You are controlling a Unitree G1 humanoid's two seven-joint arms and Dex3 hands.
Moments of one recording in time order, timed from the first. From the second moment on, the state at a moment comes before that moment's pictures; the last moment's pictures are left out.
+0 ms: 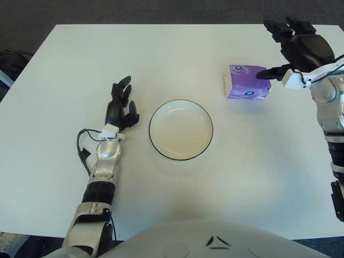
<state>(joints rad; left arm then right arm) -0.14 0.14 0.07 0.36 0.05 -0.54 0.04 -0.55 -0.74 0.06 -0.04 -0.77 -0.03 0.25</state>
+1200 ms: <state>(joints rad) -0.15 0.15 0.06 0.35 0.06 -0.51 0.05 -0.76 -0.72 0.28 0.49 -0.81 -0.38 0.07</state>
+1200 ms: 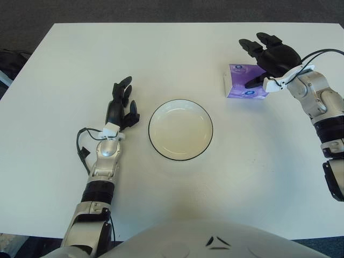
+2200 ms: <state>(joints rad) -0.15 0.15 0.06 0.35 0.06 -0.51 0.05 -0.77 -0.76 0.32 0.50 -0.82 -0.41 0.18</state>
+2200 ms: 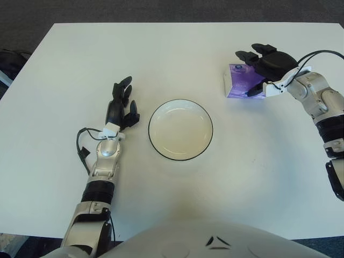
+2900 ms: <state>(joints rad) -0.15 0.15 0.07 0.36 0.05 -0.52 0.05 -0.77 -0.76 0.33 0.50 -0.82 -0.46 0.20</state>
